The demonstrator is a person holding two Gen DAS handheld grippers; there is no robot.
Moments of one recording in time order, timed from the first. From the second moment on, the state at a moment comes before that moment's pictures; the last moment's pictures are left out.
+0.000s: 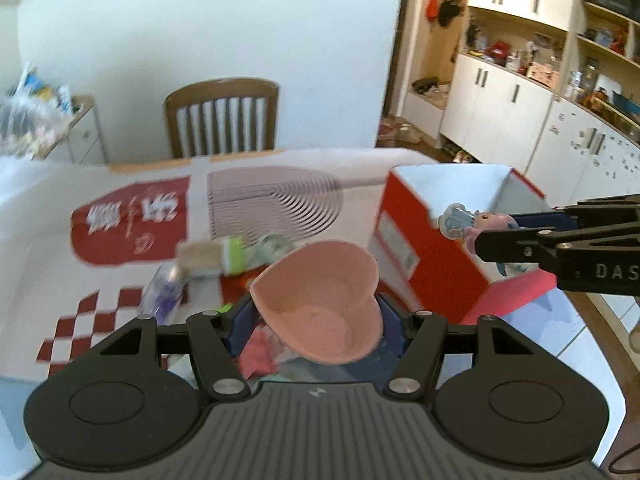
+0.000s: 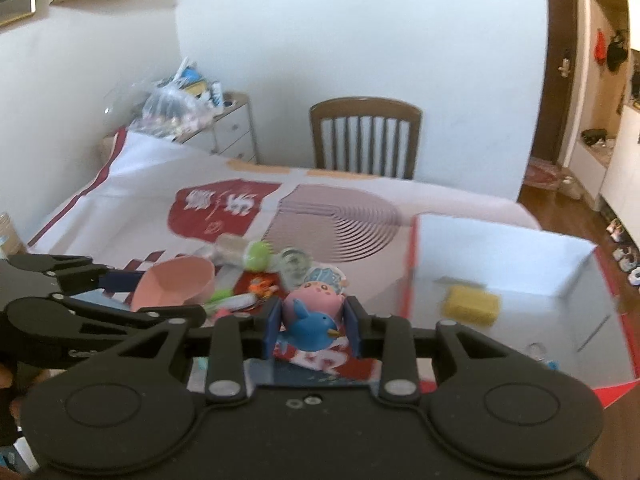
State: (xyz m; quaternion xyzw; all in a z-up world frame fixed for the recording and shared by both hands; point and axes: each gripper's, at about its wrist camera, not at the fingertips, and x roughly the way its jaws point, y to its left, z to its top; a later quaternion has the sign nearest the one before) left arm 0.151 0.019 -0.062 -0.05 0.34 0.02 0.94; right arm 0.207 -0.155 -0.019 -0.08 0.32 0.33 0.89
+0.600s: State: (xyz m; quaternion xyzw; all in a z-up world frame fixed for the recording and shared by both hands) left arm 0.234 -0.092 -0.056 0.01 0.35 -0.03 0.94; right arm 0.268 -0.257 -0.019 -0.07 0.30 0.28 0.91
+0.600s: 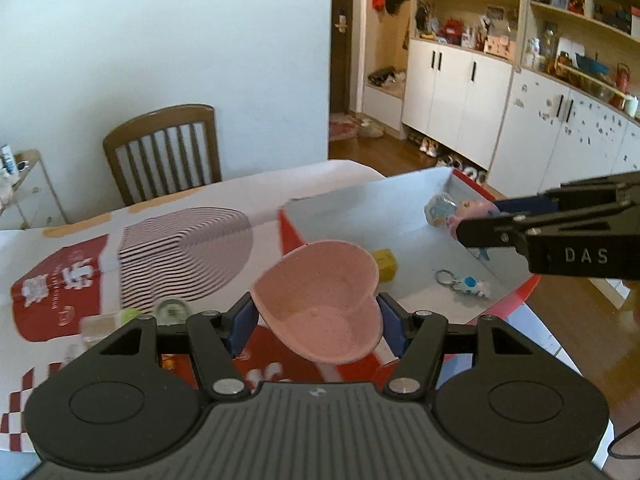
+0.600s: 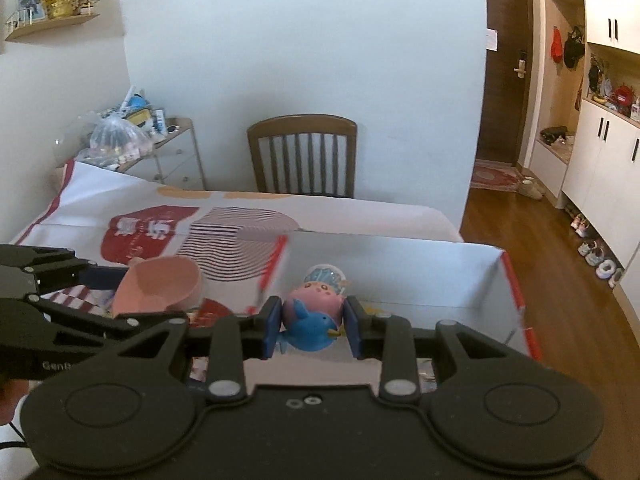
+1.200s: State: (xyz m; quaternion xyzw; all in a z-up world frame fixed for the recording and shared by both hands) left arm 0.345 -0.172 -0.102 0.04 0.43 -0.03 0.90; right arm 0.362 -0.312 -0.076 -0.12 0.36 0.27 0.89
